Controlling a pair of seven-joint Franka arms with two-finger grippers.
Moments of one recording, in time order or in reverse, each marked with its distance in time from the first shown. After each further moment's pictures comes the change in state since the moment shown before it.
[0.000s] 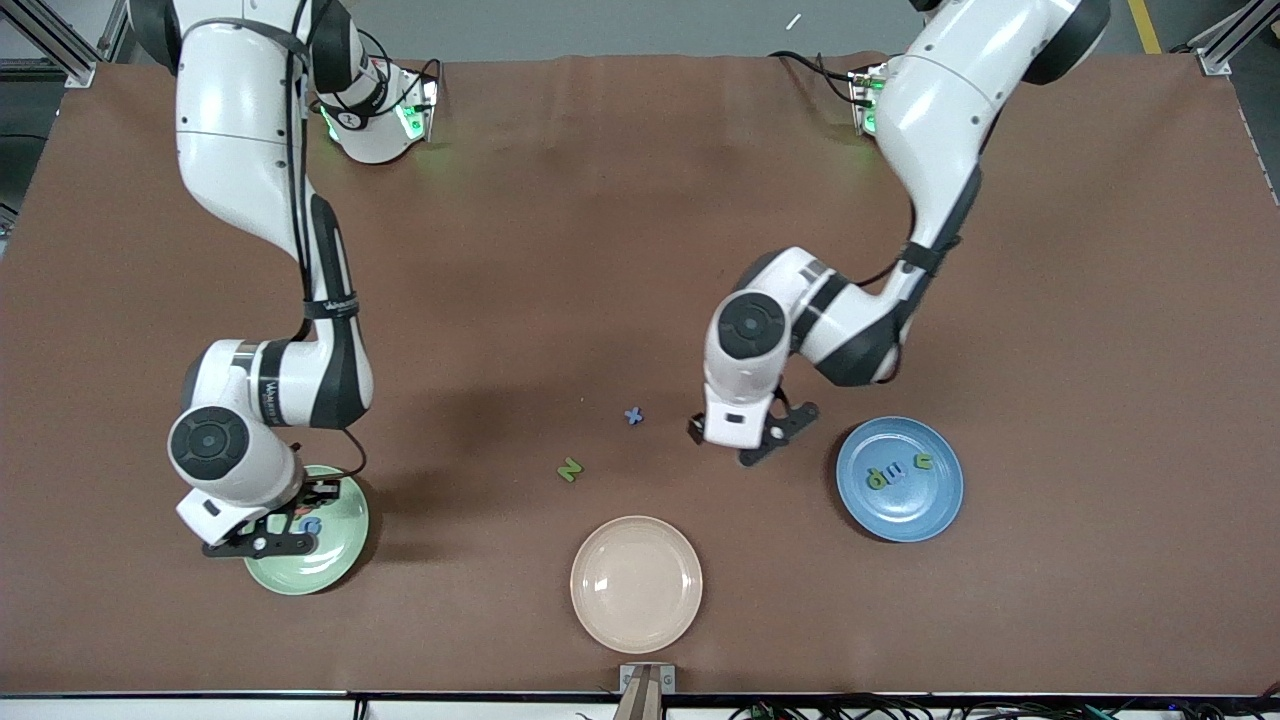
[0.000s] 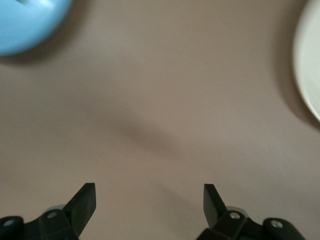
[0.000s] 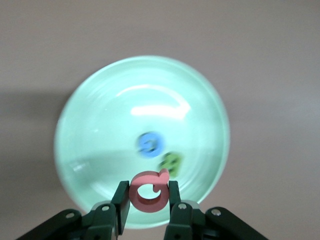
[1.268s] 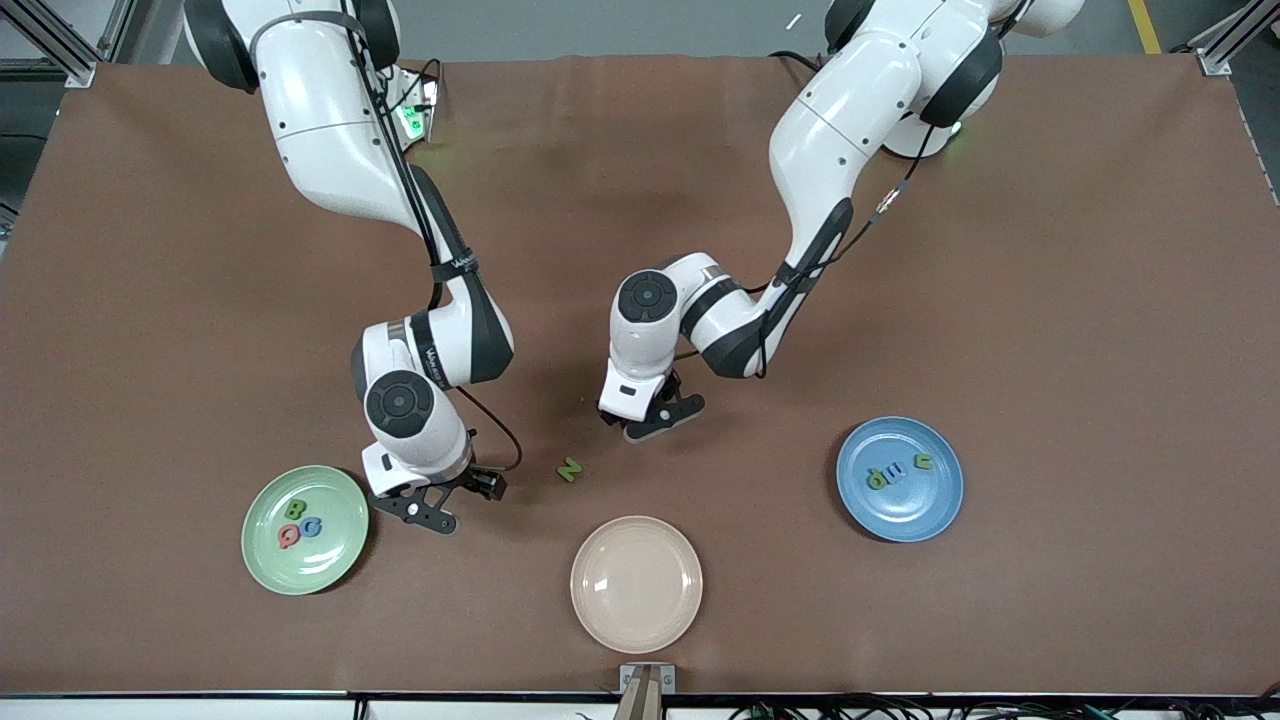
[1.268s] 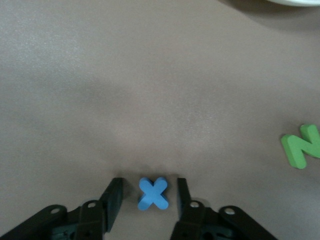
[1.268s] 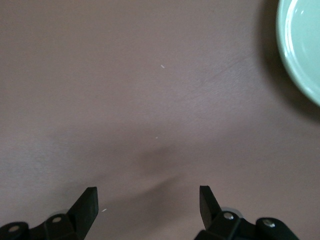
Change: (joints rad) left arm -0.208 0.222 0.100 0.152 0.000 0.216 -0.029; right arm 0.116 0.012 0.253 0.020 0.013 0.067 0.757
